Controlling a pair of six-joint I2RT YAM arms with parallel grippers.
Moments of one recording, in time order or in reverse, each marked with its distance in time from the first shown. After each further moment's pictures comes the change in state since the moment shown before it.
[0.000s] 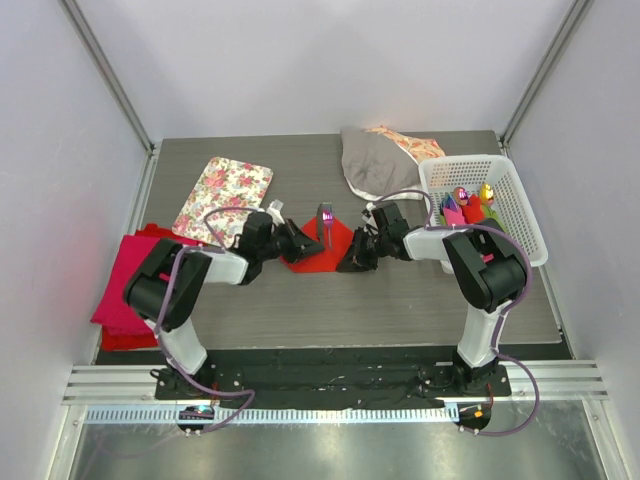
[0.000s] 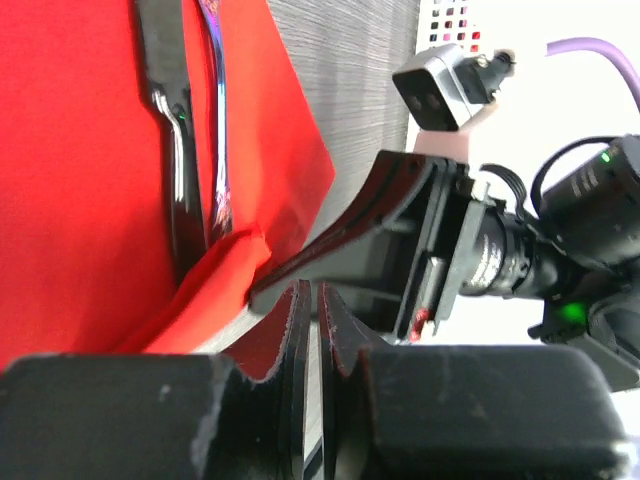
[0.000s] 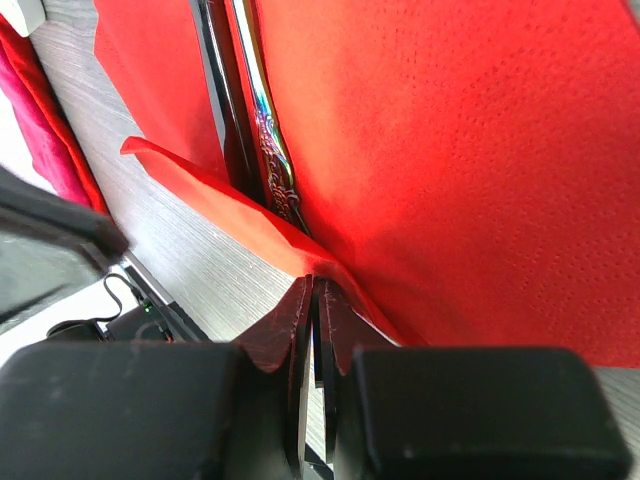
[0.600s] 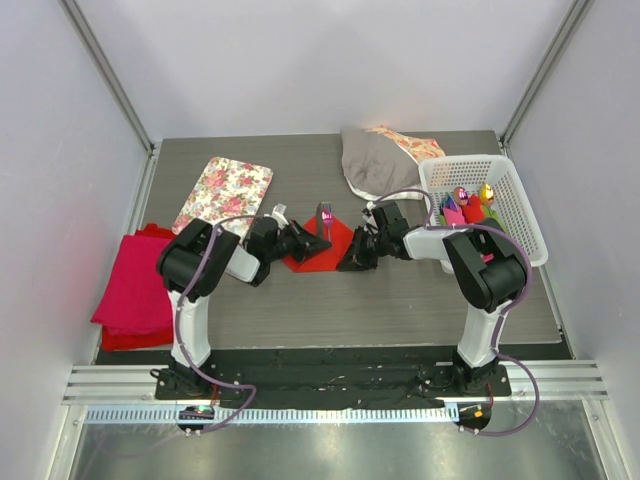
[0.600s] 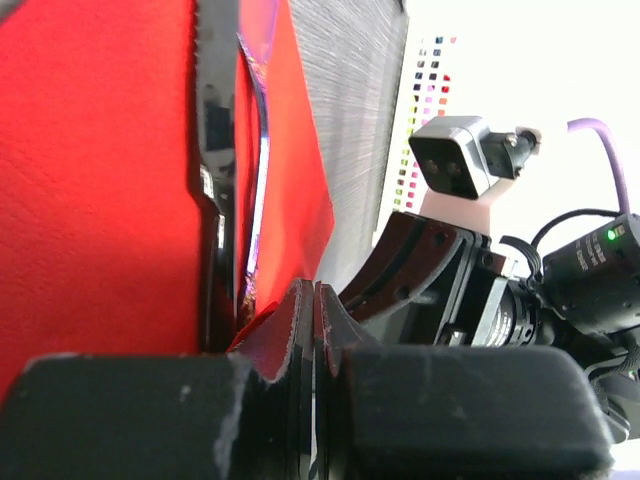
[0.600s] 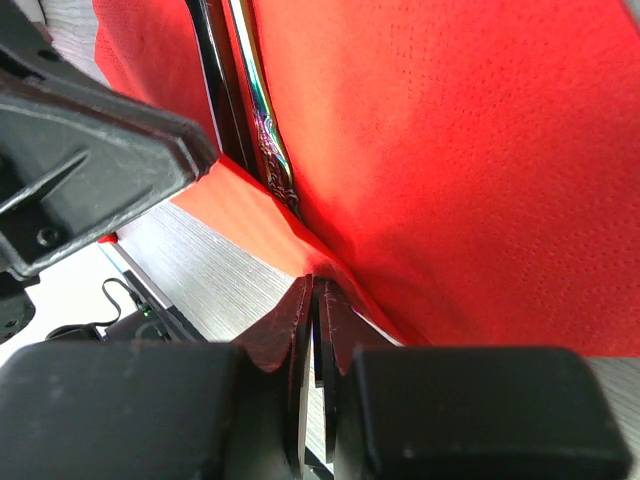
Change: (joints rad) left arm -0.003 0.294 0.053 0.356 0.017 -0.187; right arm 0.000 0.000 0.007 -0.006 0.008 0.000
